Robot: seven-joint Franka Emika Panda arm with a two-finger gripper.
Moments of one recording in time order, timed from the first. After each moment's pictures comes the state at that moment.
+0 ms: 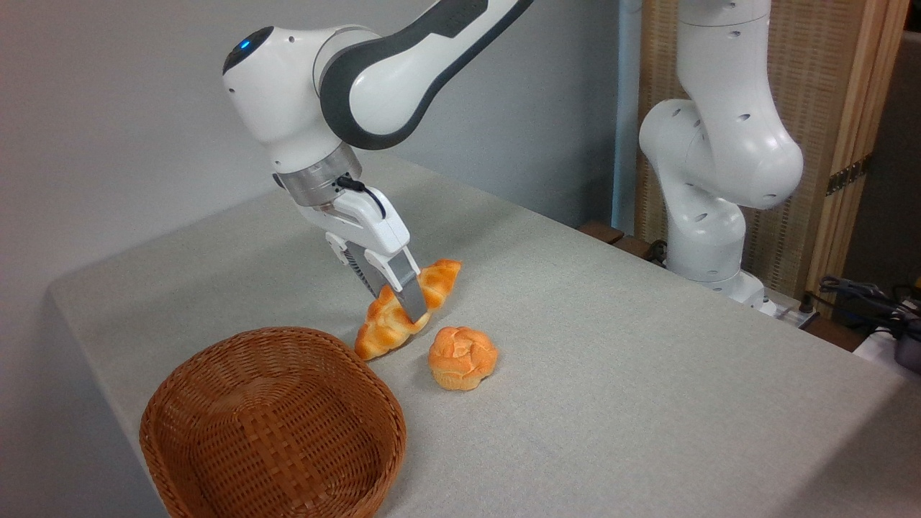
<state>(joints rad) -0.20 0.07 -0.15 -1.95 0.02 1.76 0.39</state>
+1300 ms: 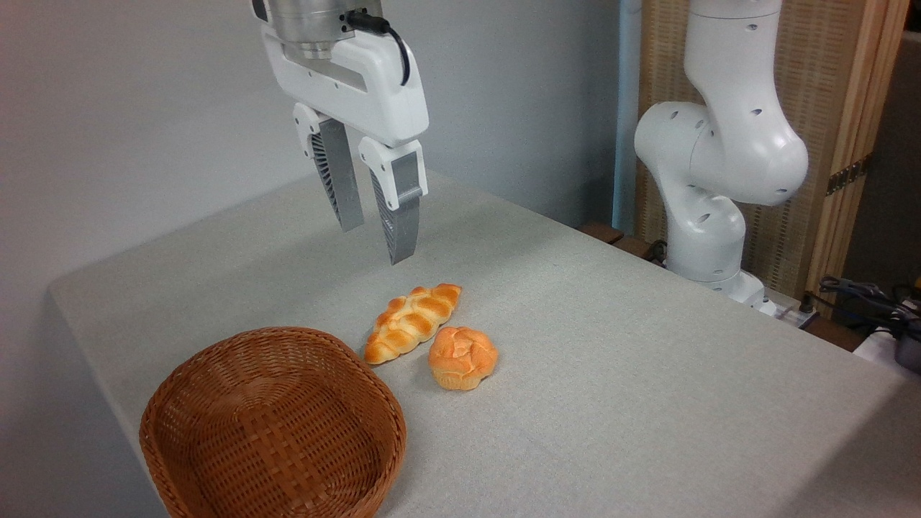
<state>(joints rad) -0.05 -0.03 0.00 -1.59 -0.04 1.56 0.75</state>
